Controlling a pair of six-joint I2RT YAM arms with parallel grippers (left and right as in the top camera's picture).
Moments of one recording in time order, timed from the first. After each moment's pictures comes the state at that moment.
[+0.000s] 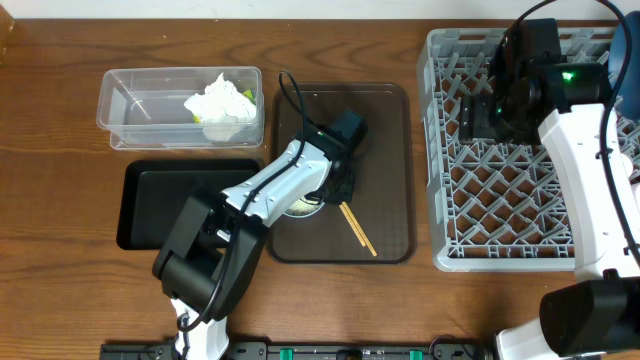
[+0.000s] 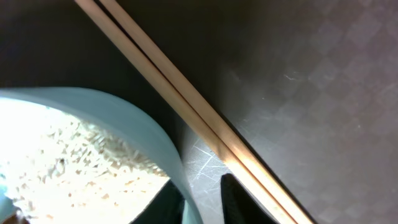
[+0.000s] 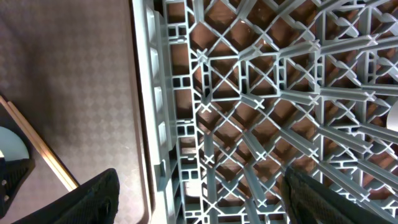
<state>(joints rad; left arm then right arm) -0.60 1.96 1.35 -0.84 0.02 -0.43 0.09 1.70 1.69 -1.25 0.02 0.18</state>
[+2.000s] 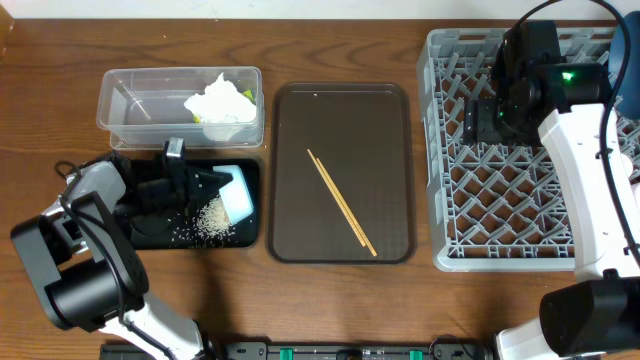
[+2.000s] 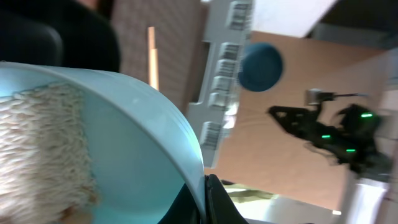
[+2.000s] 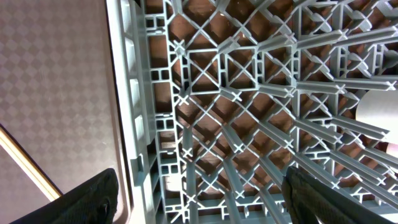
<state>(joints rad) 0.45 1.87 1.03 -1.05 1.33 0.20 0.09 1.70 1.69 -1.27 0.09 0.15</state>
